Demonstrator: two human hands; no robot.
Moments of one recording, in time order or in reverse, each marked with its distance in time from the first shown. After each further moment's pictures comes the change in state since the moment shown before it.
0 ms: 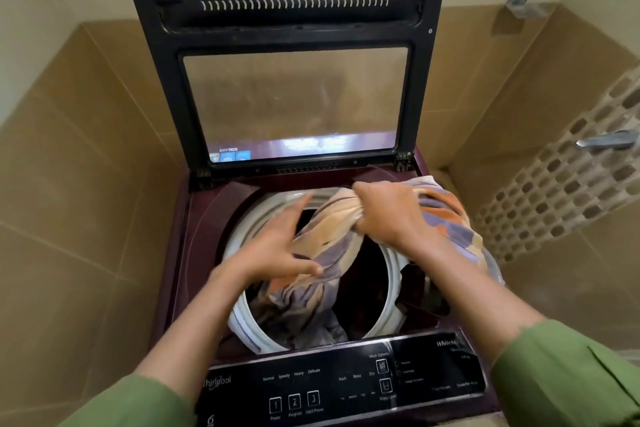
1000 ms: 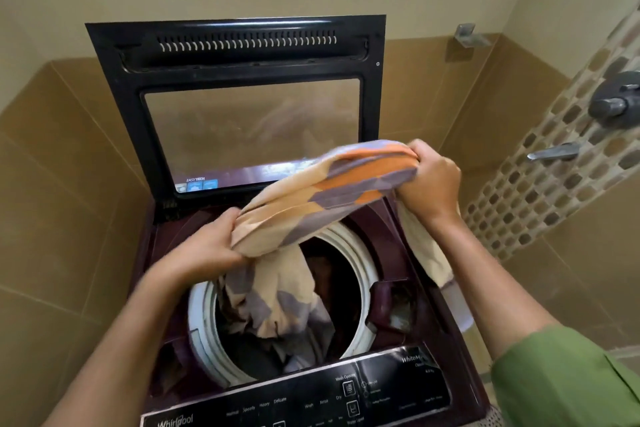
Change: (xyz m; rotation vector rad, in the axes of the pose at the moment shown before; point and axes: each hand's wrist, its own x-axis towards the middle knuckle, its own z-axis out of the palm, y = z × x) left_hand -0.019 0.050 -0.062 0.051 0.087 -0.250; right_hand -0.011 0.085 -0.065 0.316 0.604 0.404
